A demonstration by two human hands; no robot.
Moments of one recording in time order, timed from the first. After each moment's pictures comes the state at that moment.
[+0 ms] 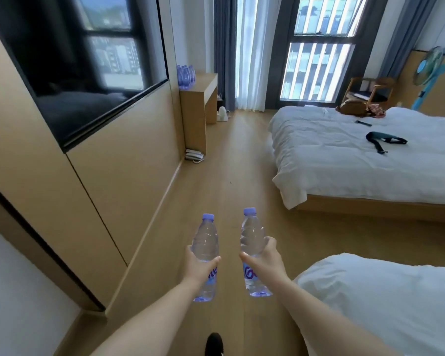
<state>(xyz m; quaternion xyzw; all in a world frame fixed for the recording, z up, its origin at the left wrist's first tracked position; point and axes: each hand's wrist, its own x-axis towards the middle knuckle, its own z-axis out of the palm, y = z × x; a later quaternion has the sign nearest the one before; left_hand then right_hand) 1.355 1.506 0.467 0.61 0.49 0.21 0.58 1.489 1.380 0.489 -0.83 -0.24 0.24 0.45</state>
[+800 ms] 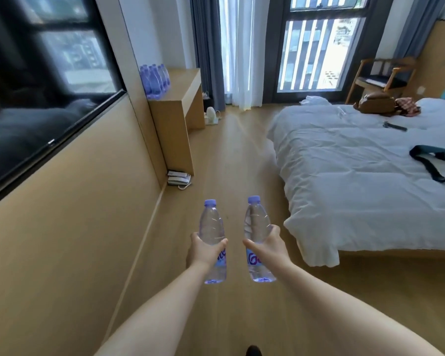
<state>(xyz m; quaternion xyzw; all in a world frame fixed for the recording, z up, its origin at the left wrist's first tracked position) 1.829 1.923 0.466 0.66 0.53 0.16 0.52 1.947 1.793 0.483 -0.84 -0.19 0.23 0.44</state>
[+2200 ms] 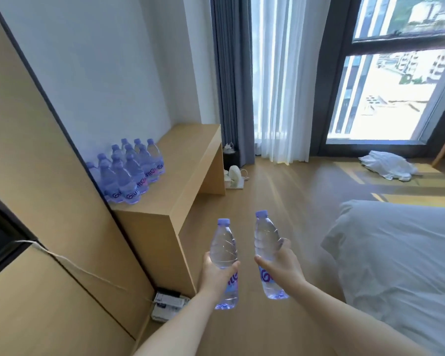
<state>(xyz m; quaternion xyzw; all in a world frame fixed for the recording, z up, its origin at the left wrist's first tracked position) 2.556 2.626 0.505 0.62 0.49 0.22 0.56 2.704 2.527 0.511 -0.84 -0.26 0.24 0.42</state>
